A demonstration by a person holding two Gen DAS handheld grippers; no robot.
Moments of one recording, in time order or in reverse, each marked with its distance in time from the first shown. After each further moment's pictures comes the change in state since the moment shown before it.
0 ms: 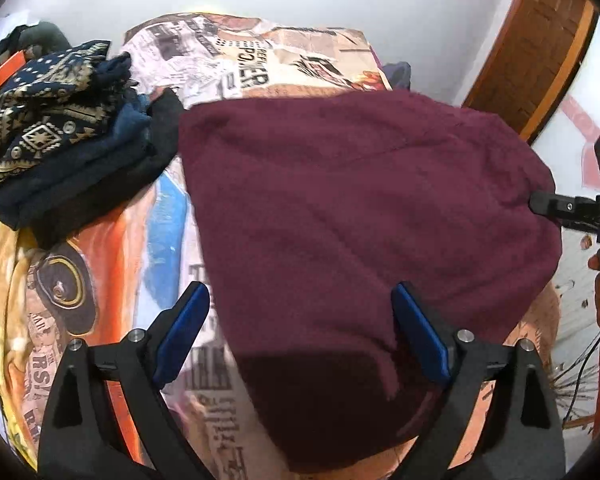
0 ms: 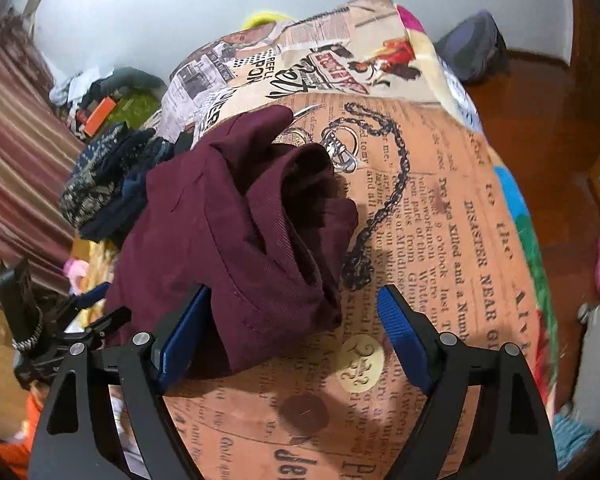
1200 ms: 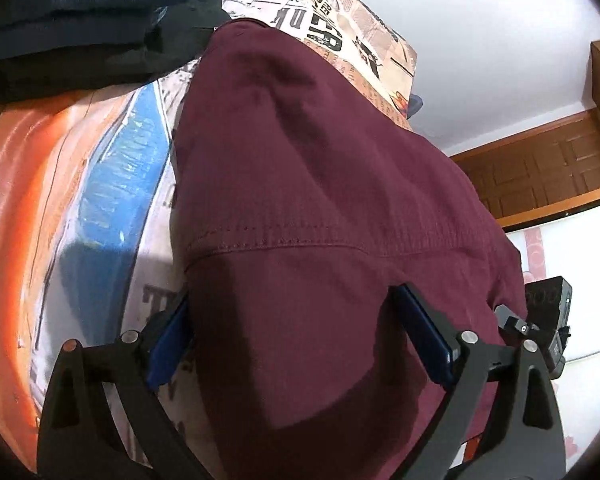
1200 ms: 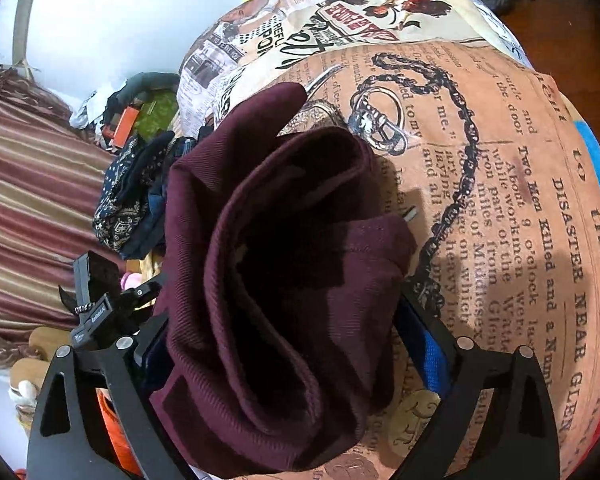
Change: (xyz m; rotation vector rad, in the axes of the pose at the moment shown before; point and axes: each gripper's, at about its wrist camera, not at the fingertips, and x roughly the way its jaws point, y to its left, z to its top) left arm 0.082 0.072 0.033 -0.511 0.173 -0.364; right arm 0.057 -0.020 0.026 0.141 0.144 0.236
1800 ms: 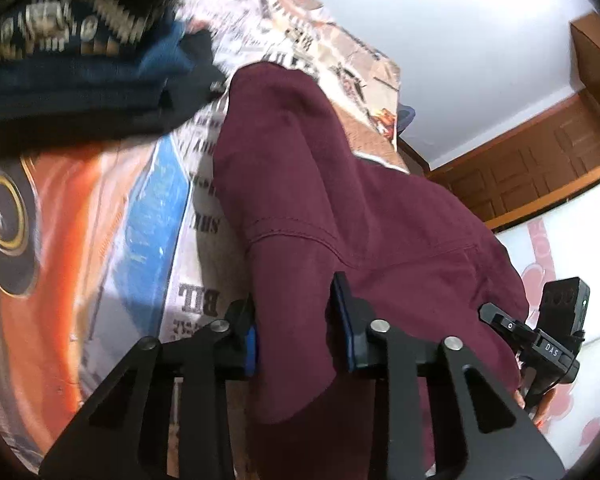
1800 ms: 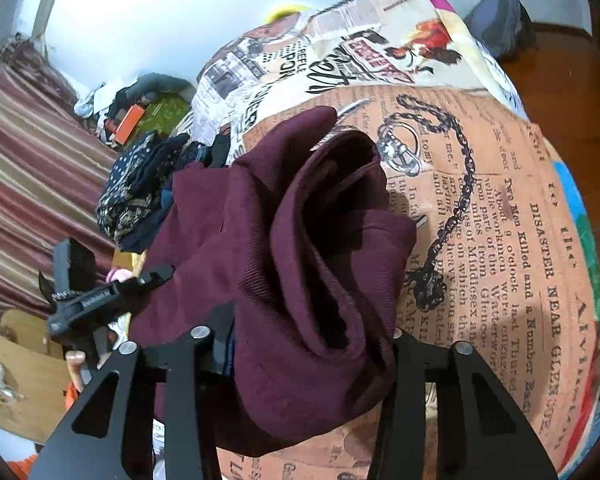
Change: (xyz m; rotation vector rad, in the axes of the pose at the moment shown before) left arm -0.065 -0.023 -0.012 0.116 -0.098 0.057; right arm -0.023 0.044 -0.017 -0.121 -0.097 -0.082
